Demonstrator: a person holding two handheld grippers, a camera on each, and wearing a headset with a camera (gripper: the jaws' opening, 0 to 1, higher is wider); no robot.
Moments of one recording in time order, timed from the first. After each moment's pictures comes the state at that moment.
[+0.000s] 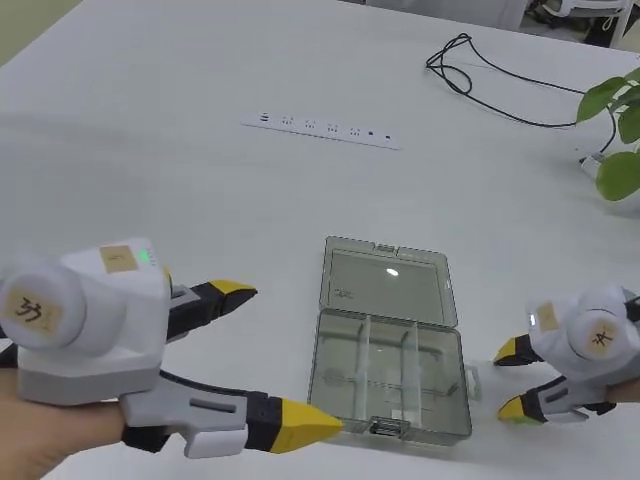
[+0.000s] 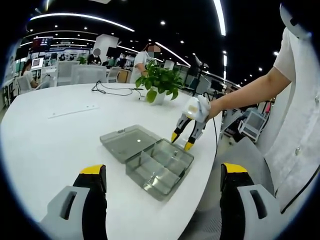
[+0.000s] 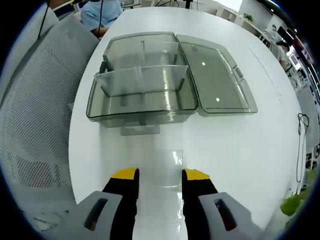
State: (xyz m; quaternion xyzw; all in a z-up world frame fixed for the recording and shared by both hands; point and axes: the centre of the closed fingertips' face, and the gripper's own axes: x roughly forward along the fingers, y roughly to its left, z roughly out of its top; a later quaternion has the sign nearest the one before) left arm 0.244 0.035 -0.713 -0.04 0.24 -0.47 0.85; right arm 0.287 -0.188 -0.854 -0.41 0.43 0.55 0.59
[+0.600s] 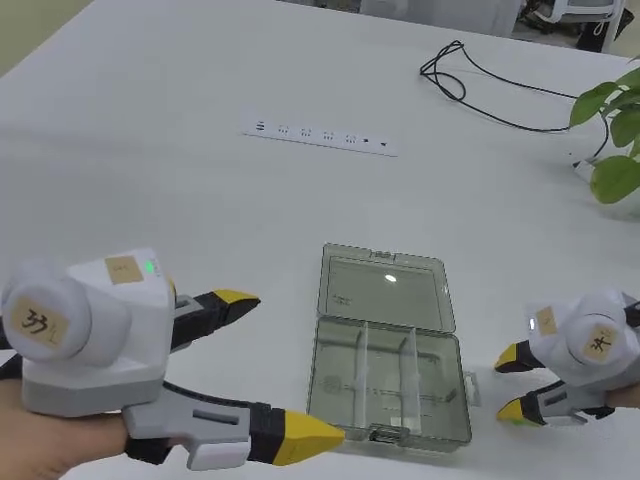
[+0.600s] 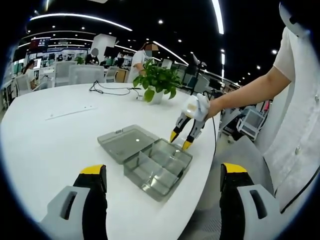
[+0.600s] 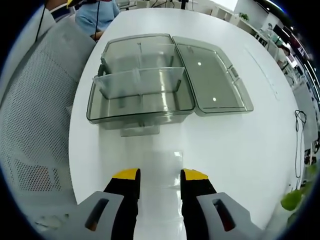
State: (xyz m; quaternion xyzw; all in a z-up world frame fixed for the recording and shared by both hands) left arm 0.243 0.030 -0.712 -0.03 0.24 -0.48 0.84; right arm 0.285 -0.189 -0.848 -0.40 0.42 0.54 0.61
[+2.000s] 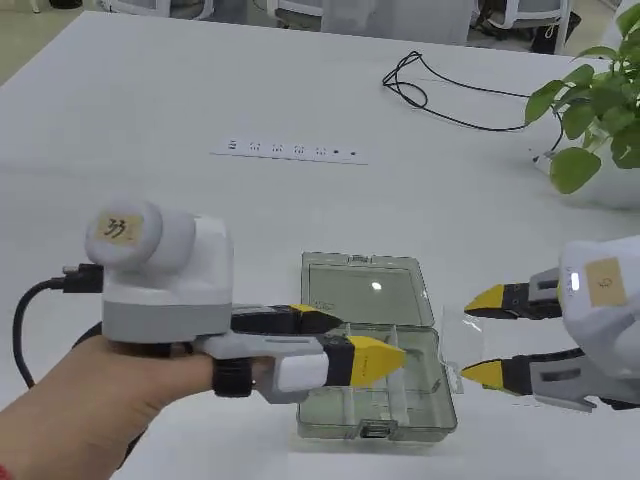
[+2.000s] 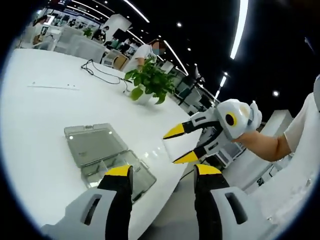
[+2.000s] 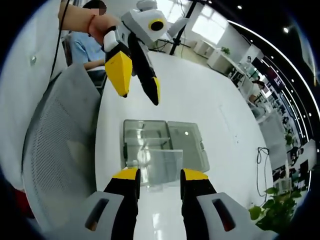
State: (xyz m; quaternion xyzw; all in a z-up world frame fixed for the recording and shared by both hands) left arm 0.247 -0.036 -0.673 -0.21 0.32 -0.50 0.78; right arm 0.250 -0.102 -0.698 -0.41 0.27 0.51 0.71
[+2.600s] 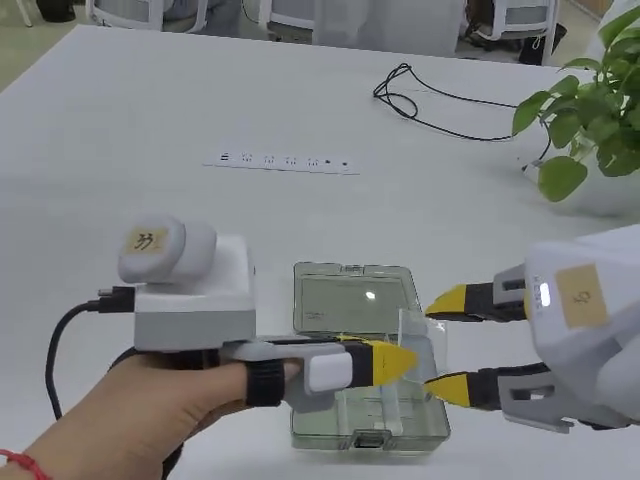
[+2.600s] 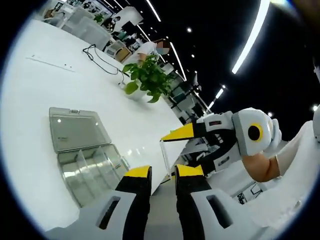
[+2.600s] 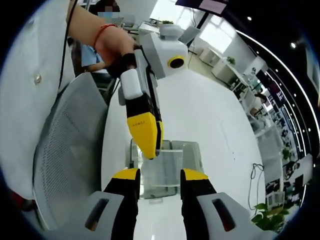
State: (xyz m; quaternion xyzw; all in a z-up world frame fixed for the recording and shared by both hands) left arm 0.231 -0.063 -0.669 -0.29 0.35 -0.50 0.74; right arm 0.232 -0.066 -0.668 -0.44 0.23 0.53 0.69
